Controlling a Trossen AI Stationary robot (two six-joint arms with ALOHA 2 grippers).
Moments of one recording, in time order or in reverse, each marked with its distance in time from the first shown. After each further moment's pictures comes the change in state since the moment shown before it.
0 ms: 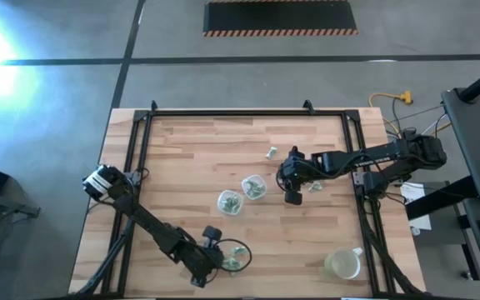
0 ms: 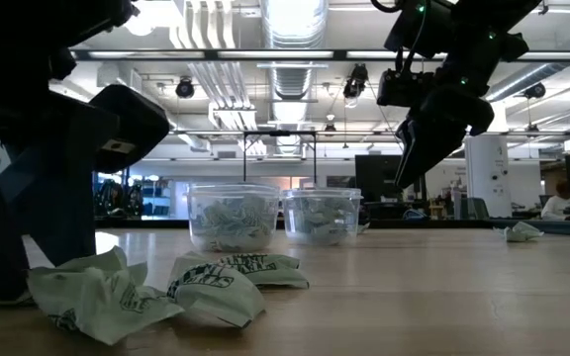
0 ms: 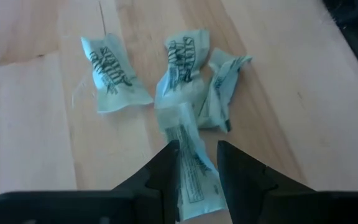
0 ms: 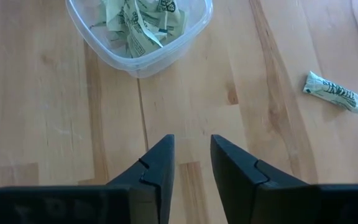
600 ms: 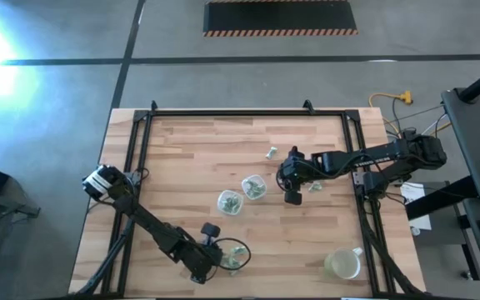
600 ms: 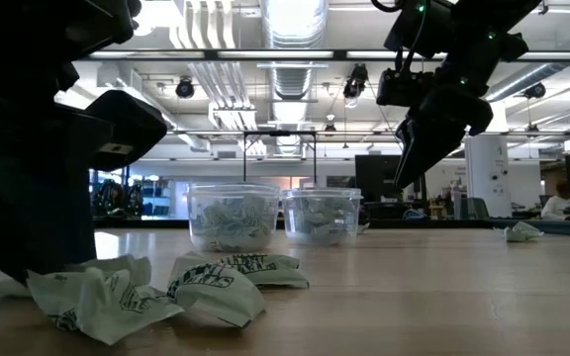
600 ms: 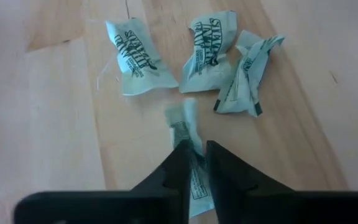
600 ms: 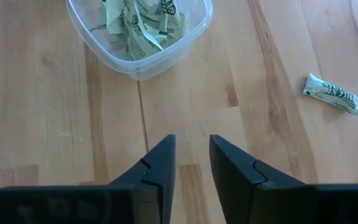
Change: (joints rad) left arm 0.001 -0.001 -0.011 -0.040 -0.057 0.000; right arm 0.000 0.001 0.000 0.006 0.000 0.000
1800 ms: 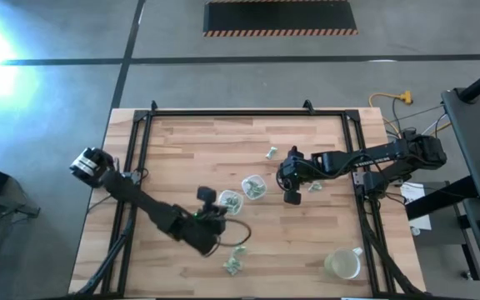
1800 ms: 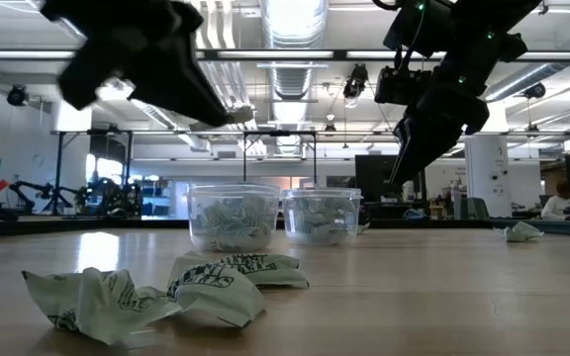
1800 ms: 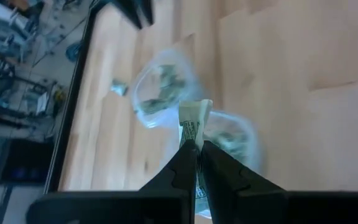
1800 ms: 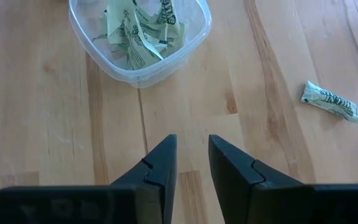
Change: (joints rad) left arm 0.151 -0.213 0.042 -0.270 -0.524 0.245; right arm 0.000 0.000 0.000 0.022 0.002 -0.003
